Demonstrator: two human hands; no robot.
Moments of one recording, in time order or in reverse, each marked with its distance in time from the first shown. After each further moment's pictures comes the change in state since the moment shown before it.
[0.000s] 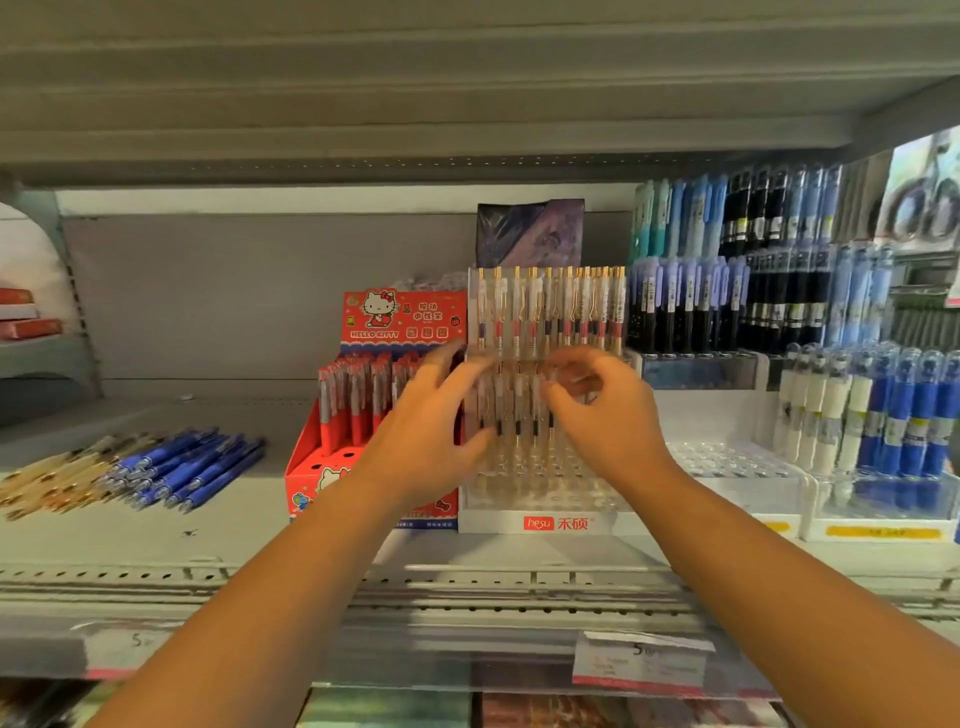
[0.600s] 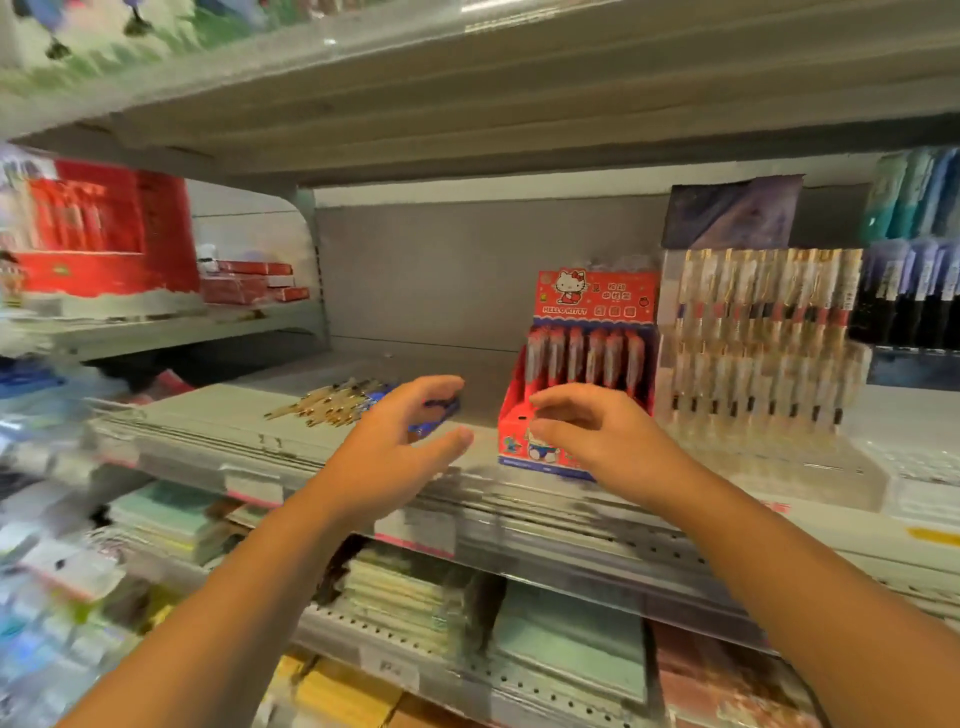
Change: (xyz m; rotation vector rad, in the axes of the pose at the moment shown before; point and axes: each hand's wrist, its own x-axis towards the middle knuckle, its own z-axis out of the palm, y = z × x) left_hand -0.152 -0.055 -0.145 -0.220 0.080 -0.432; right_hand -0.068 -0.107 0.097 0.350 -0.691 0.035
